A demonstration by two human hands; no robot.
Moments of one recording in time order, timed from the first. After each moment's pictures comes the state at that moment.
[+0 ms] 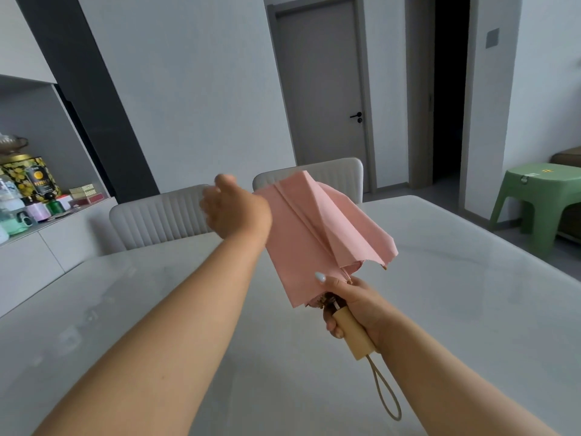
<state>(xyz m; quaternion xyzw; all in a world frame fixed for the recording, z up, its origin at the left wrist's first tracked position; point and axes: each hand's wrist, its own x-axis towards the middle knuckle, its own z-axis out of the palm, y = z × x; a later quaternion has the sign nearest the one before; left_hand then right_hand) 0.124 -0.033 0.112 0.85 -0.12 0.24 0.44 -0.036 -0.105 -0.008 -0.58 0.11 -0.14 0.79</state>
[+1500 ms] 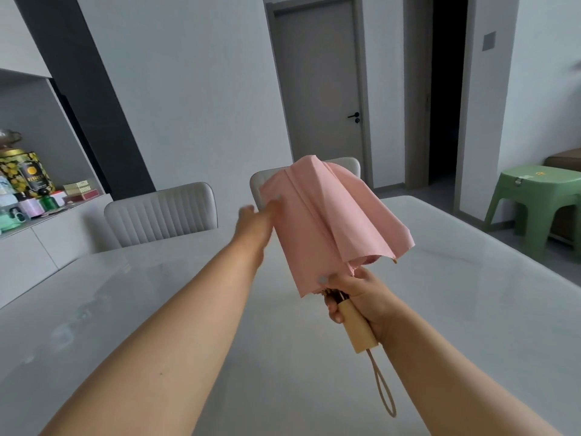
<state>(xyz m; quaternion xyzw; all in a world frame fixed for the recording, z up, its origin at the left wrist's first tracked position) 0.131 -0.038 0.079 0.71 -0.21 -0.11 0.66 -0.039 -0.112 -0.002 -0.57 0.10 -0.18 0.80</state>
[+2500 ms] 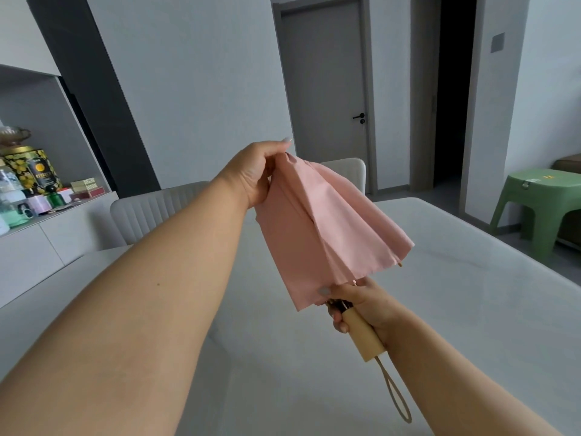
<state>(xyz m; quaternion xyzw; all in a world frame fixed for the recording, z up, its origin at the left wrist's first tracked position) 0.139 -0.045 0.167 0.66 -0.34 -0.20 0.64 -0.036 -0.112 -0.008 -0.57 0.10 -0.14 0.80</state>
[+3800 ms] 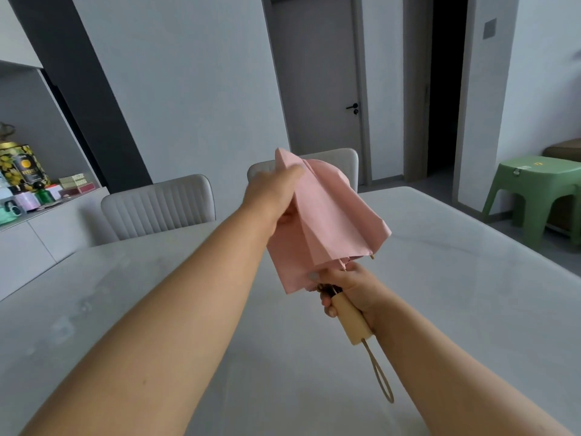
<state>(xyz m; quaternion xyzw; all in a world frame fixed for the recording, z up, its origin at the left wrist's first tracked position) 0.081 -0.046 0.126 0.77 -0.24 -0.09 0.58 -0.033 -0.113 -0.010 -0.58 0.10 -0.15 0.79</state>
